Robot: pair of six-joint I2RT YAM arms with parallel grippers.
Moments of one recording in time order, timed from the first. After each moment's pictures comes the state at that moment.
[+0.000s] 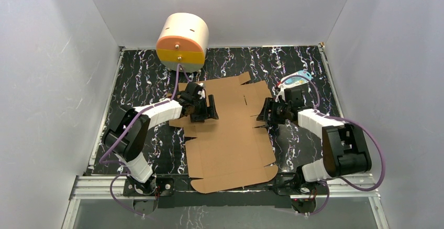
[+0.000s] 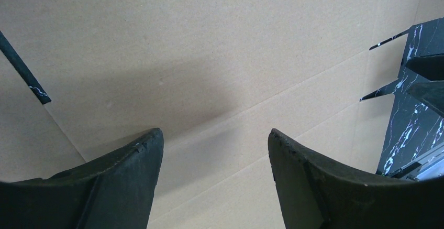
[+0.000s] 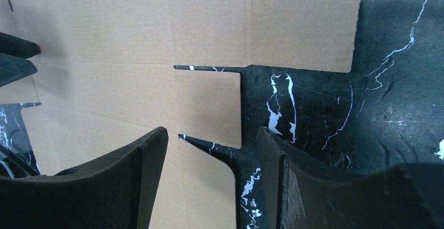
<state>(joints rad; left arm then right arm) -0.56 1.69 0.94 -0.23 0.17 -0.64 0.20 1.41 0.63 -0.14 -0.42 0.33</state>
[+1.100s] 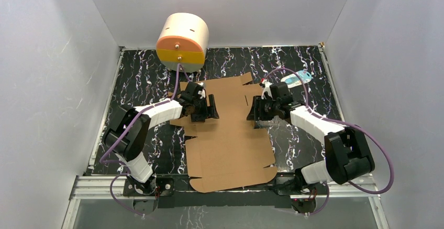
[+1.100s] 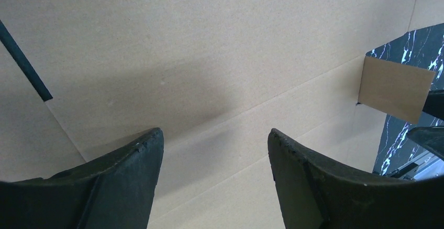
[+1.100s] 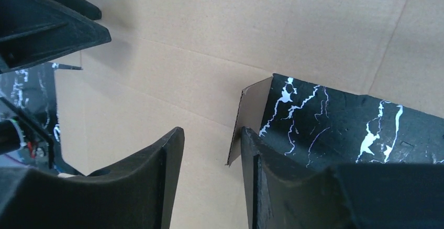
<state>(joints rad) -0.56 1.69 0.94 -0.21 0.18 -0.64 0.38 1.38 0.74 -0.21 -0.44 0.34</state>
